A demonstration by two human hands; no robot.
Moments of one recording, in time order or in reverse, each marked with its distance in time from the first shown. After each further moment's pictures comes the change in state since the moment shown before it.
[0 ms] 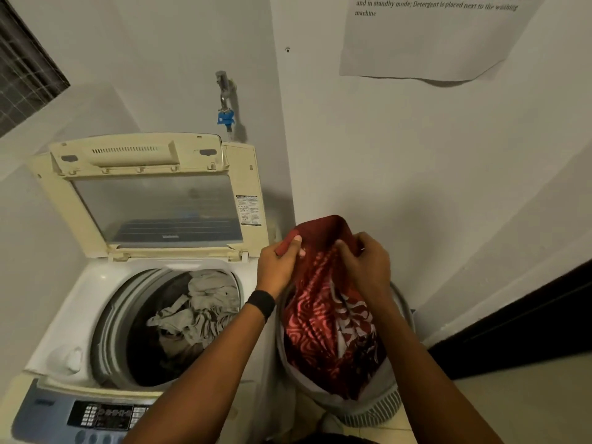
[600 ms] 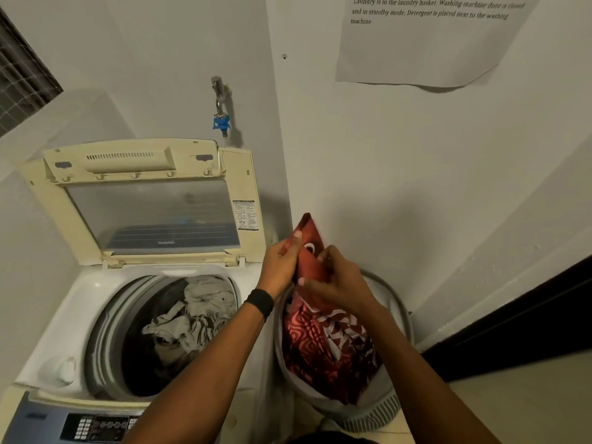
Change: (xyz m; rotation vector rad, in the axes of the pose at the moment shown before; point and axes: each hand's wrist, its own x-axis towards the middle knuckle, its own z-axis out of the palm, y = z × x) left_hand -0.001 0.018 0.007 -0.086 -0.167 -0.035; right_hand -0.016 -0.003 0.009 0.097 -0.519 -0.165
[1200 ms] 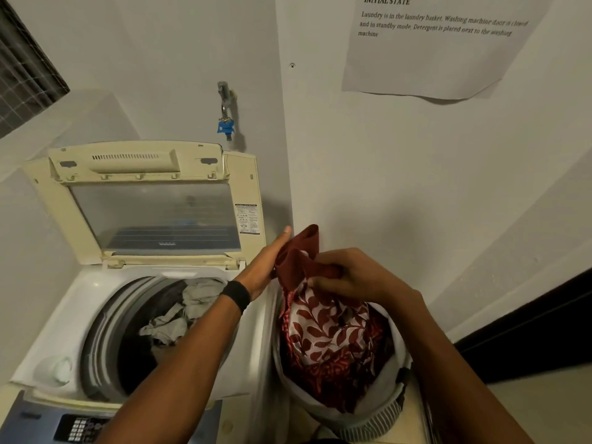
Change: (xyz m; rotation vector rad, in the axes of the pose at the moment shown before) left_hand 0.009 0.014 -0.039 -0.033 -0.271 -0.146; right_hand 0.002 -0.053 -0.061 -0.216 -0.317 -0.343
